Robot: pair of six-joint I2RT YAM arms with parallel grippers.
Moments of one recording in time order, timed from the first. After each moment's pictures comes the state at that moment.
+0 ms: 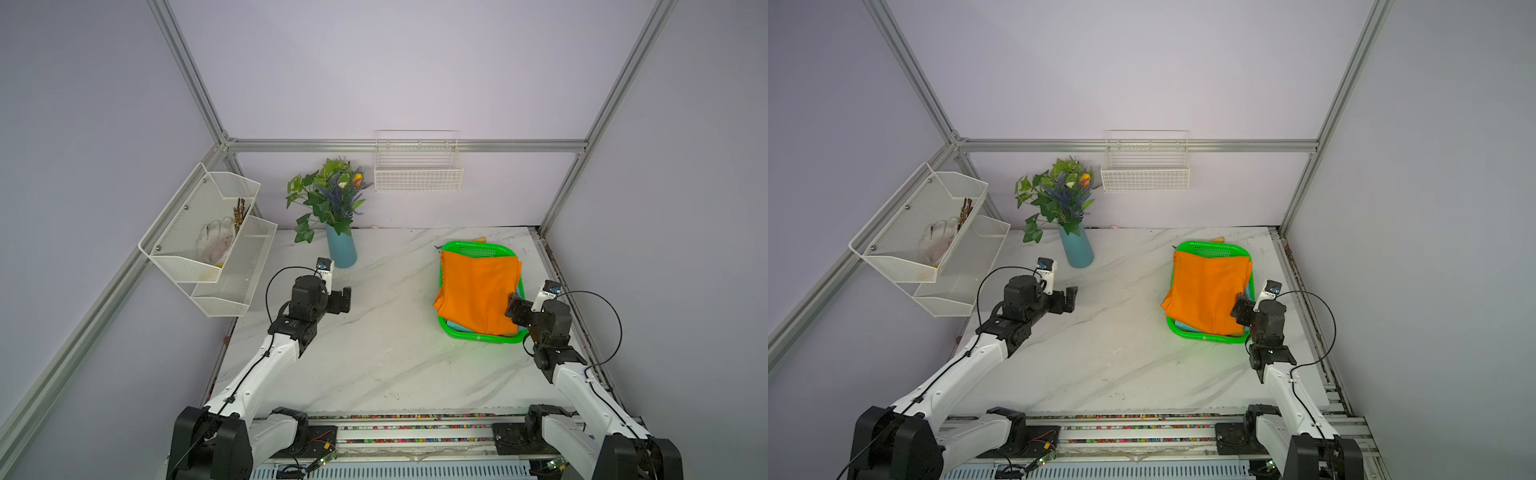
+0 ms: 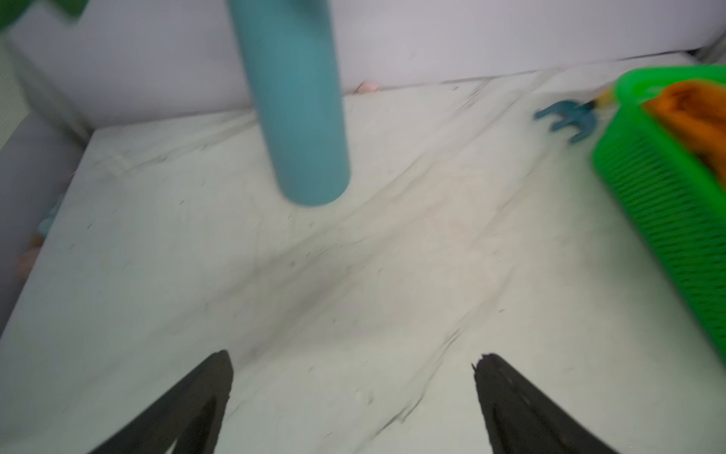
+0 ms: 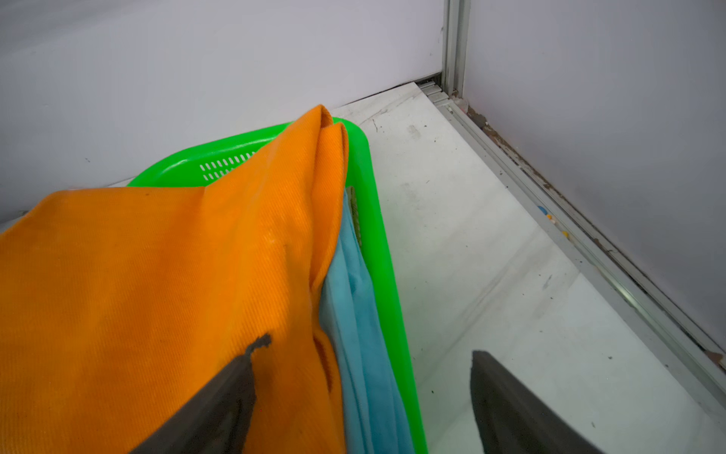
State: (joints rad) left arm -0.14 1.10 0.64 -0.08 -0.07 -0.02; right arm -0.09 0.96 0.35 0.25 0.04 0.23
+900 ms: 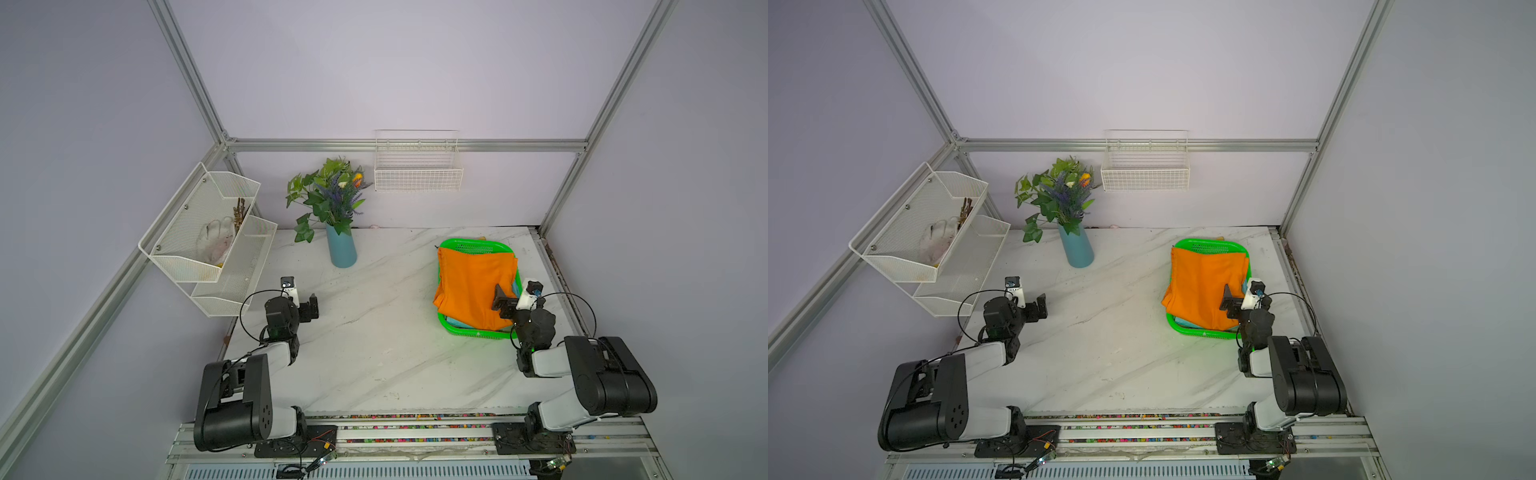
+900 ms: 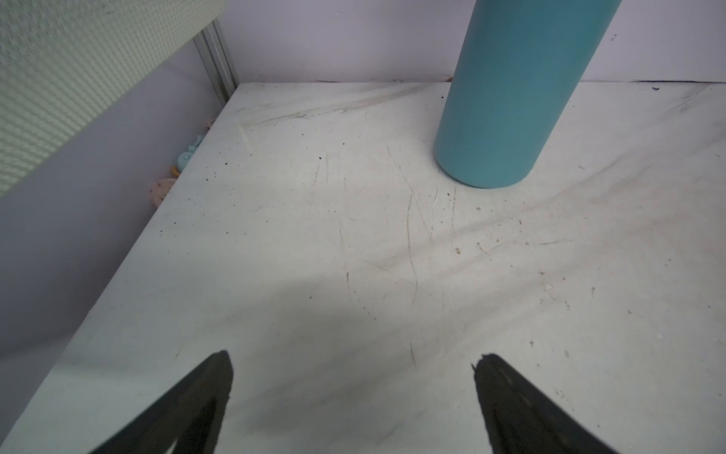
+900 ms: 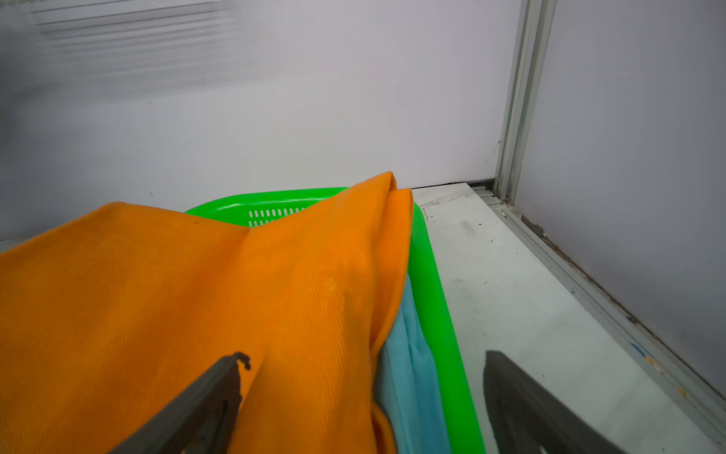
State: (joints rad) left arm 0.17 1.38 0.42 0.57 0.03 0.06; right arm -0.04 1.52 0.24 1.22 -0.01 0.11
